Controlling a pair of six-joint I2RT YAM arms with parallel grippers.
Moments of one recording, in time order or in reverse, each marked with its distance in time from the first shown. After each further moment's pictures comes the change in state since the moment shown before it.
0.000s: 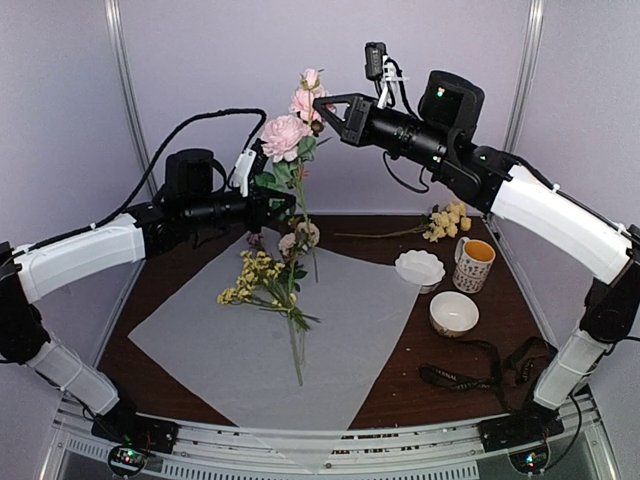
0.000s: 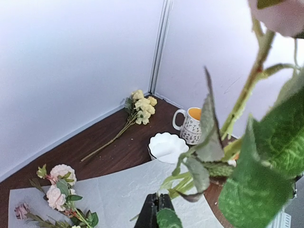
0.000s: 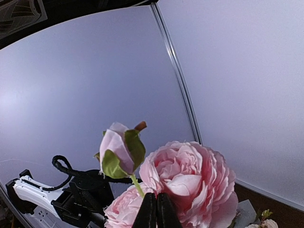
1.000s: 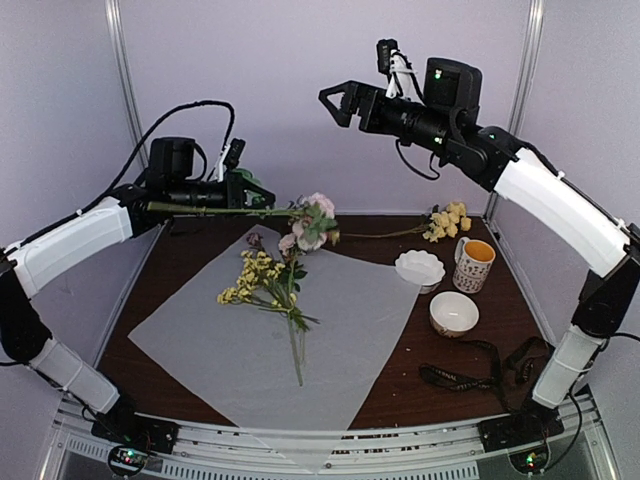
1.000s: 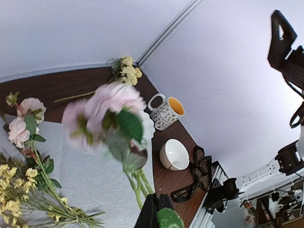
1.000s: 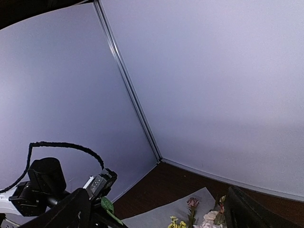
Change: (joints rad) left arm 0.152 0.014 0.137 -0.283 0.256 -0.415; right arm -0.064 0.029 0.118 -0.240 0.194 -0.038
